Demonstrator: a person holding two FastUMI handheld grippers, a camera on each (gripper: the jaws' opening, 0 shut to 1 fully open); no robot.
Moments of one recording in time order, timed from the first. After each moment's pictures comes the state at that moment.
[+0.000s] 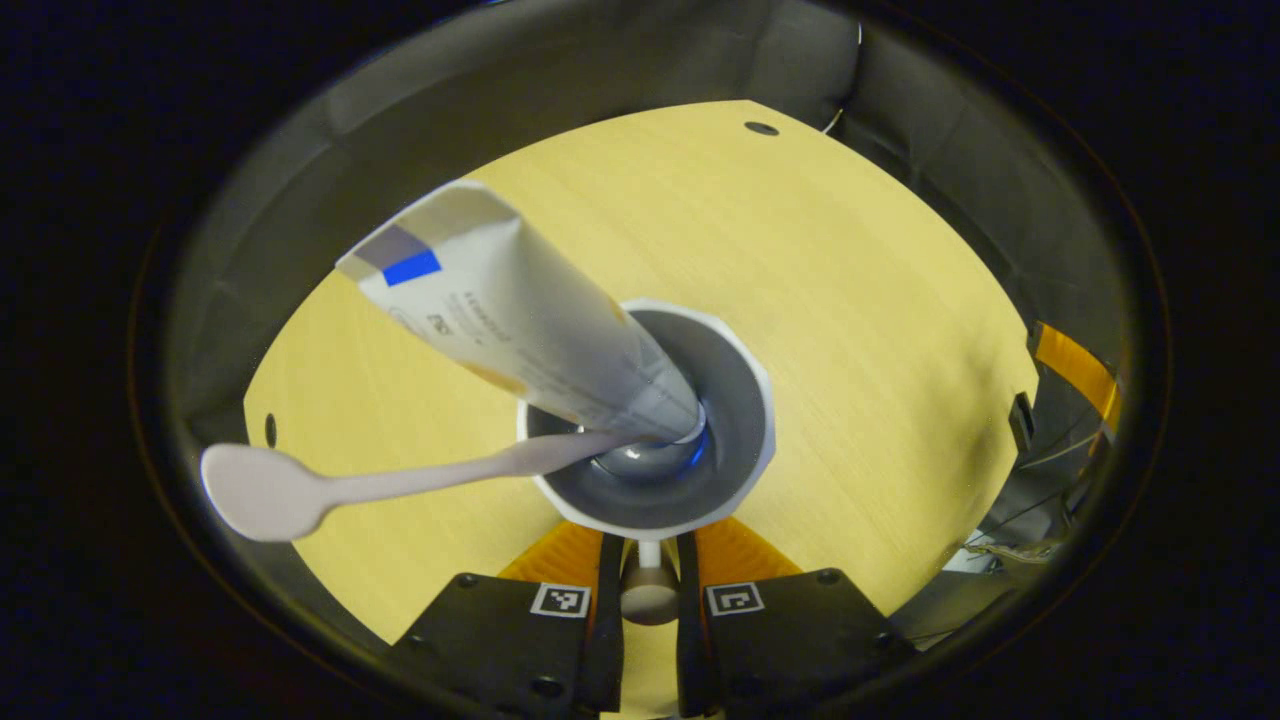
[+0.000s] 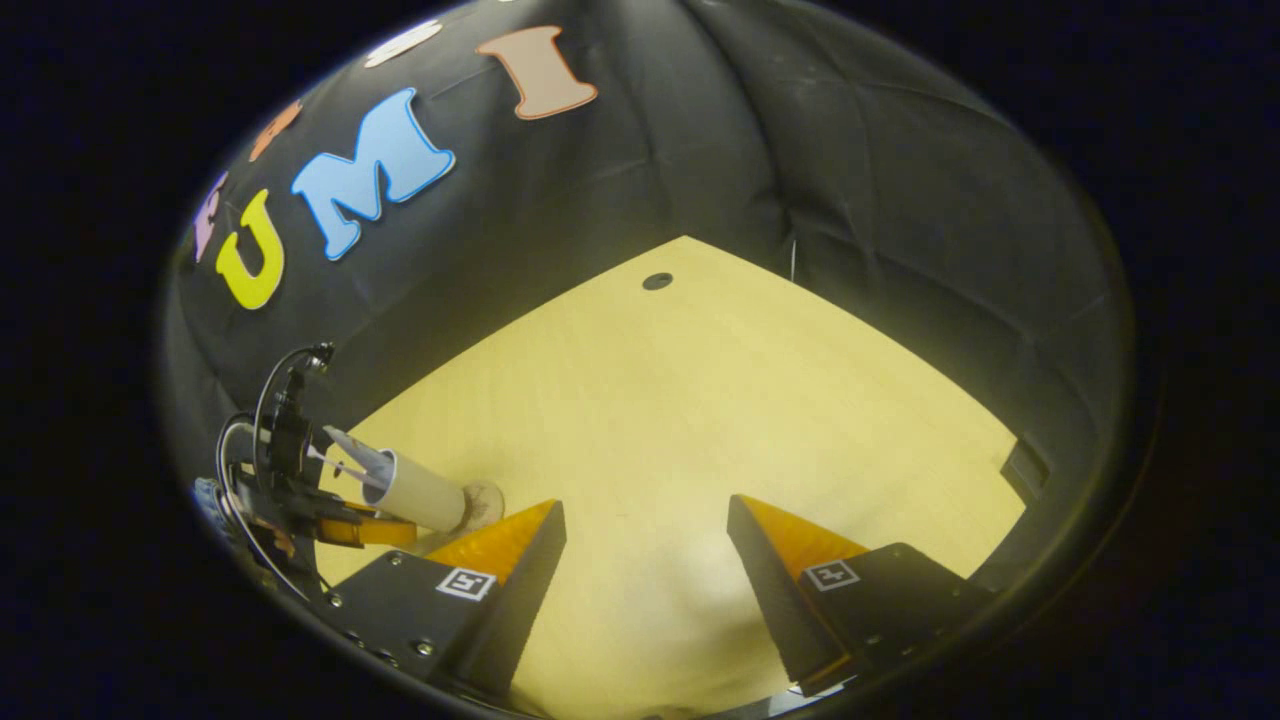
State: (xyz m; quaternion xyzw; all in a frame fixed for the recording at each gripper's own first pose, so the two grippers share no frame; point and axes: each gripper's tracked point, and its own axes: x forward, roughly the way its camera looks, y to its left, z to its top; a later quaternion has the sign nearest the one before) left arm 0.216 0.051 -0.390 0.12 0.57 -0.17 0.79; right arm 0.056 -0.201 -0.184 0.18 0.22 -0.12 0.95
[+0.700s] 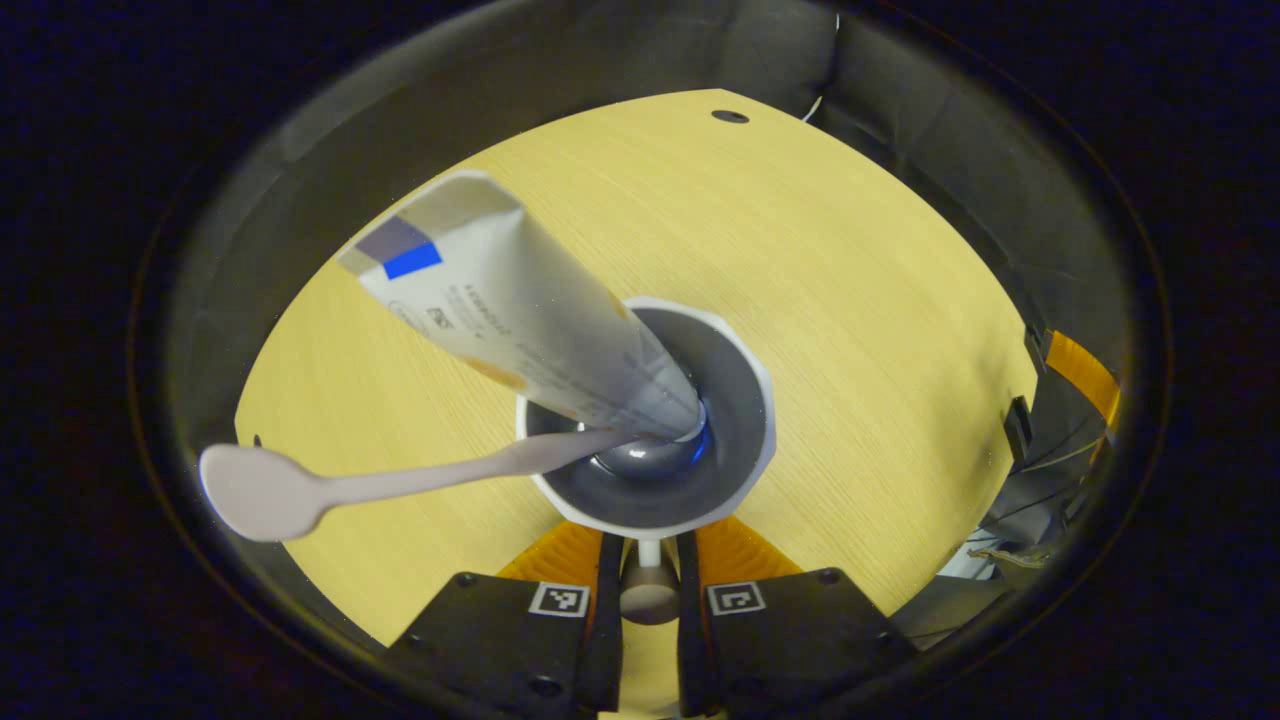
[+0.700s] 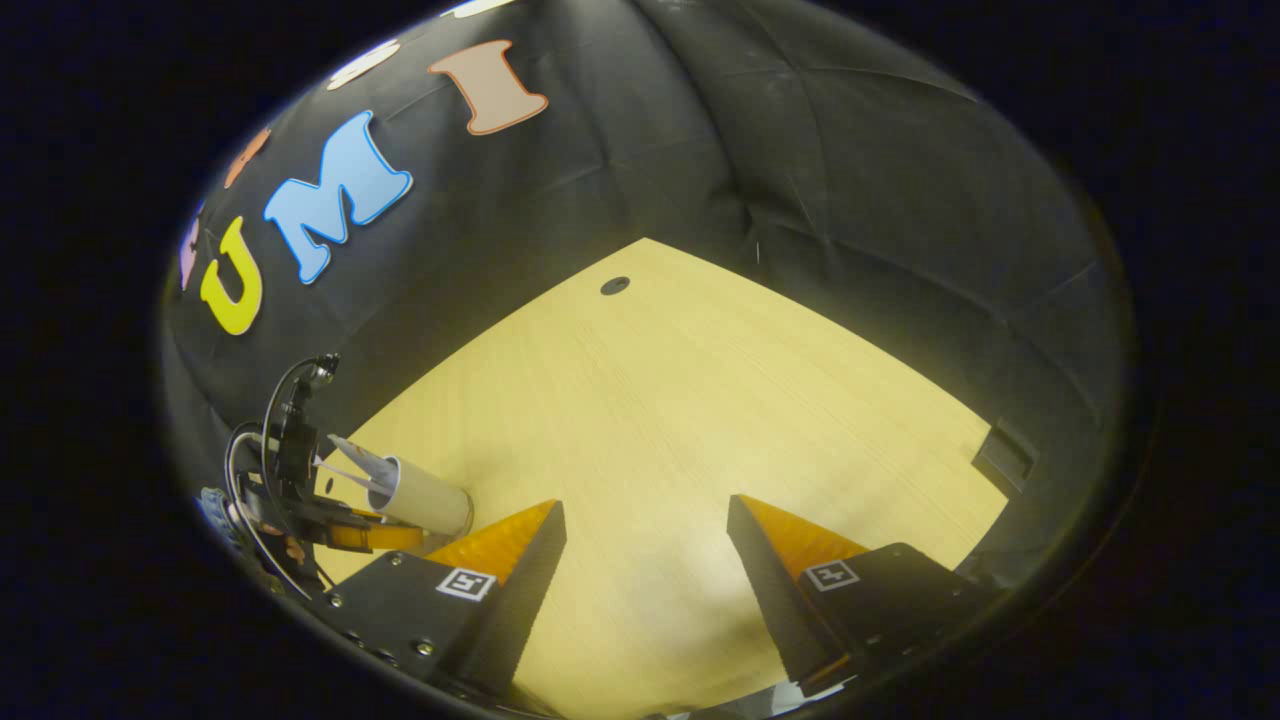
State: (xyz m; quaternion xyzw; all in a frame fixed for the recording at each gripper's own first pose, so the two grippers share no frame) left arm 0.217 0.016 -0.404 0.13 0.58 -0.18 0.78; right arm 0.038 -0.230 -0.189 0.20 0.22 -0.14 0.95
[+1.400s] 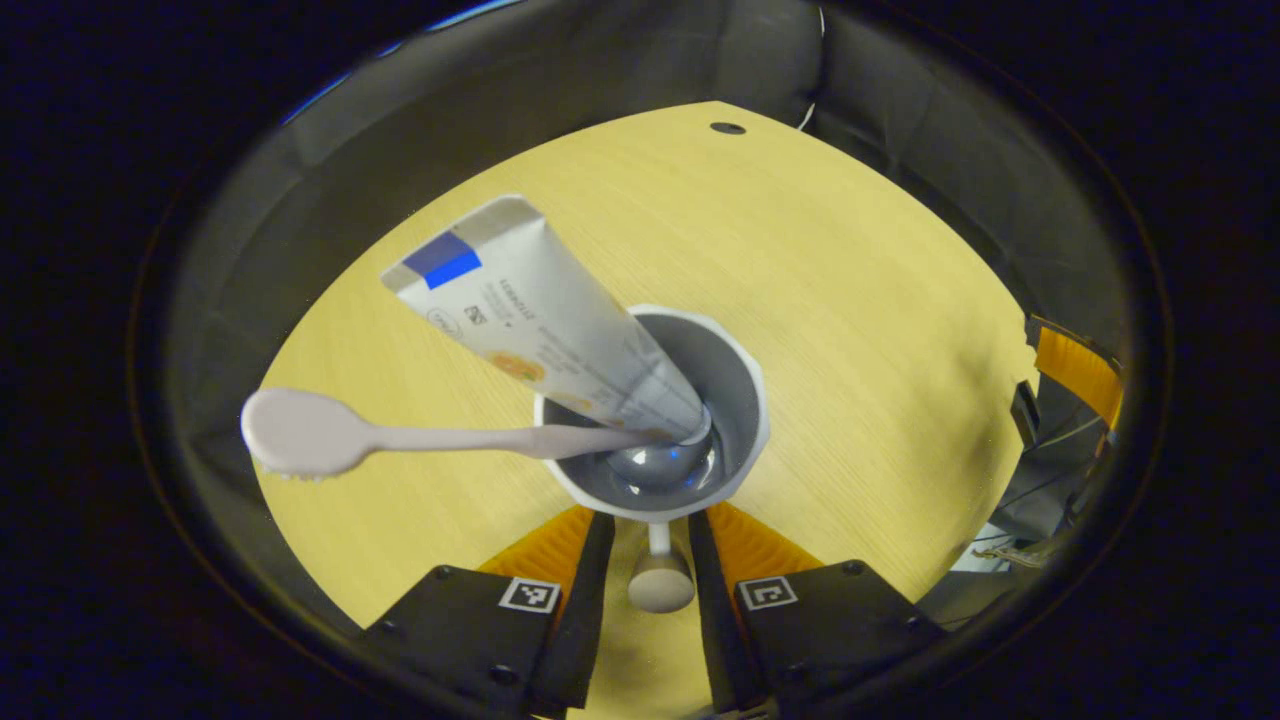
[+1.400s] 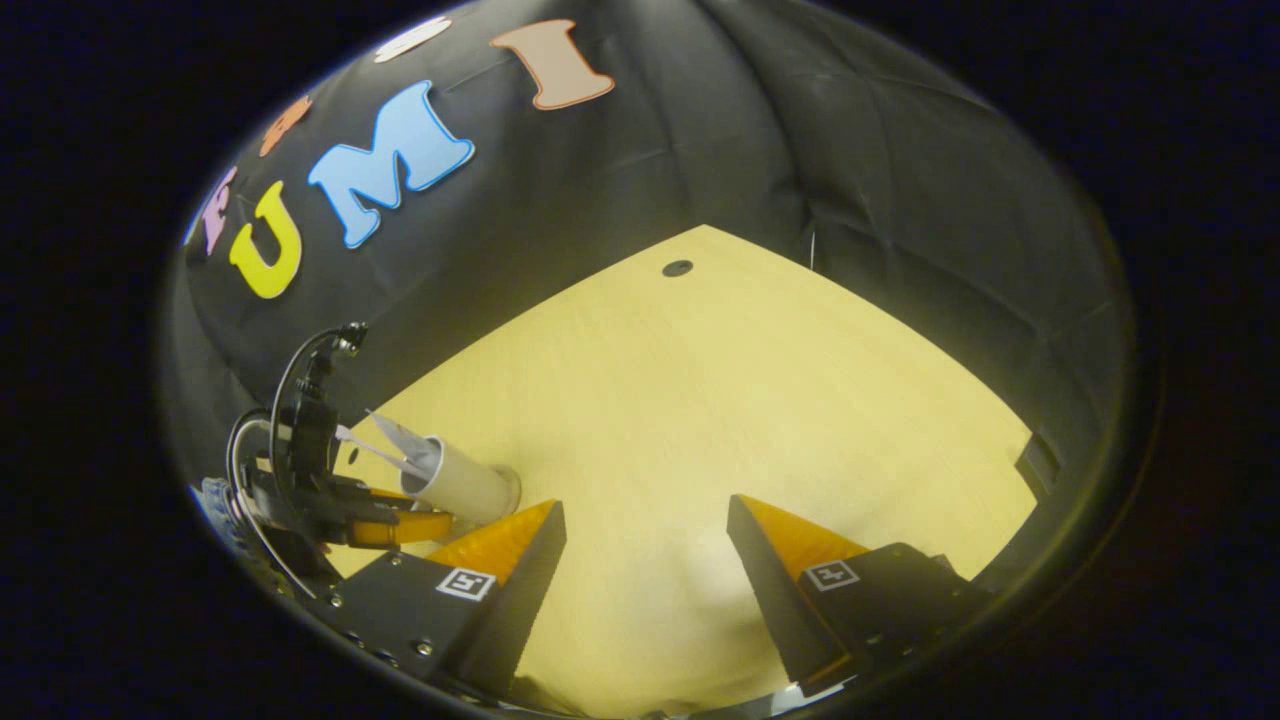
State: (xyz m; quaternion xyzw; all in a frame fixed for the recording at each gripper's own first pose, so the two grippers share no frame) left arm 0.209 0.029 -0.394 0.14 0.55 -0.18 0.80; right arm 0.054 -0.173 -0.192 0.17 0.23 -0.08 0.96
